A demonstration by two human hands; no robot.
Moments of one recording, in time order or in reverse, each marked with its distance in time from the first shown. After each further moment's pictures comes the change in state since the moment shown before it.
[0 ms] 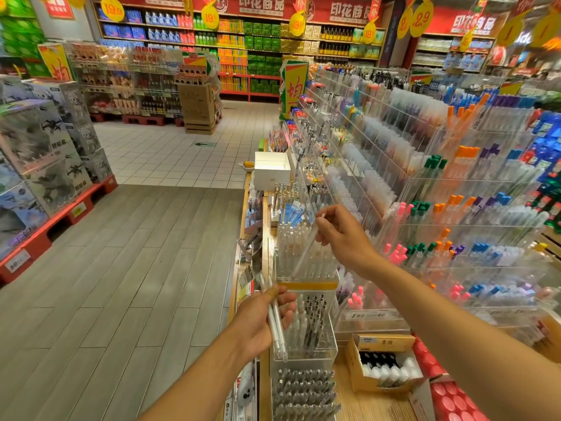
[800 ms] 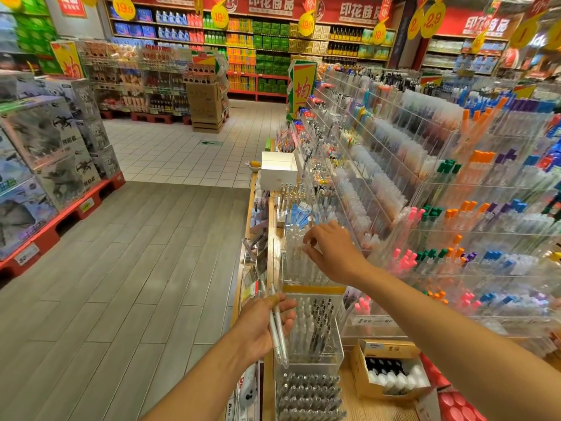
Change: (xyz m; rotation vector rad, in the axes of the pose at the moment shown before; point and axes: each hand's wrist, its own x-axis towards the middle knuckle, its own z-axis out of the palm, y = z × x) left_hand -0.002 0.004 -0.005 0.099 0.122 0.000; right_hand 0.013 0.022 0.026 -0.817 -0.143 -0.306
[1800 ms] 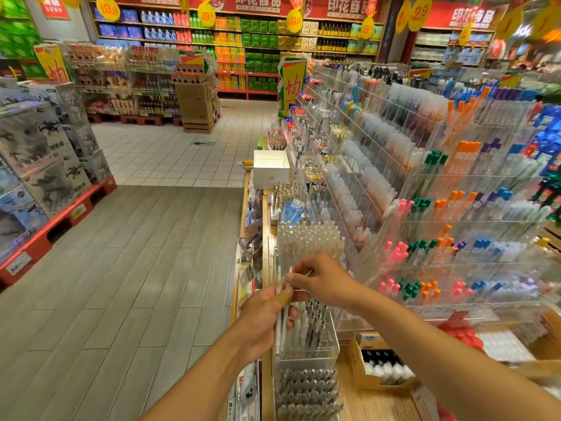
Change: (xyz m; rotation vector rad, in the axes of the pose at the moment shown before) left_hand -0.007 -0.005 0.011 0.287 -0.244 0.170; right_hand -0.044 -0.035 0.001 0.758 -0.259 0.385
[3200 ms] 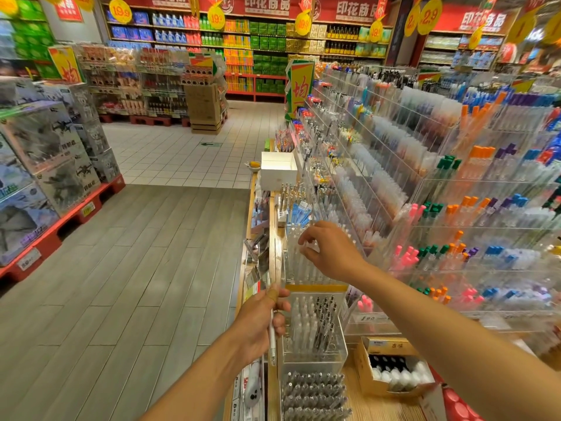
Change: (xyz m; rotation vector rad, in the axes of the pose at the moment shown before) left_hand 0.002 0.000 -0.023 -0.047 0.202 -0.061; right_hand 0.047 -0.008 -0.021 -0.657 0.251 -0.290
